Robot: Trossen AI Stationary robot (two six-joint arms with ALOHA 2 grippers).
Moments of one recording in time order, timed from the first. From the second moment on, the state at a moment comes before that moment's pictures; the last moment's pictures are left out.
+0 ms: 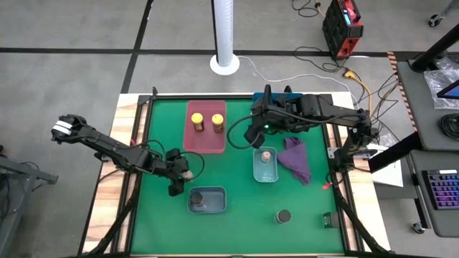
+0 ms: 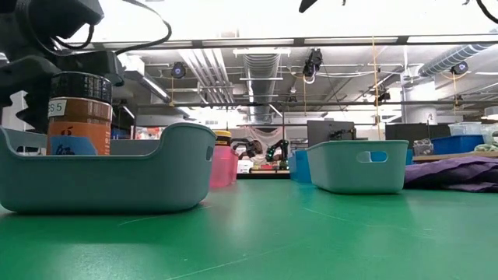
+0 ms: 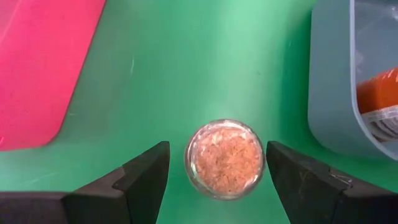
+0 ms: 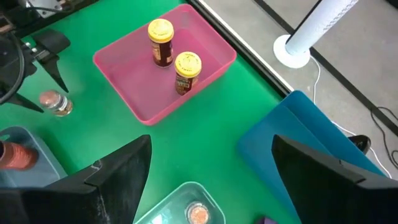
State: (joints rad) left arm -0.32 1.11 0.46 -0.36 -0.23 -0.46; right arm 0.05 1.80 2.23 -1.47 0.48 0.58
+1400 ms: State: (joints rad) left arm -0.20 1.08 1.34 -0.76 -0.33 -0.10; right arm 0.13 1.80 2.09 -0.90 0.30 0.16
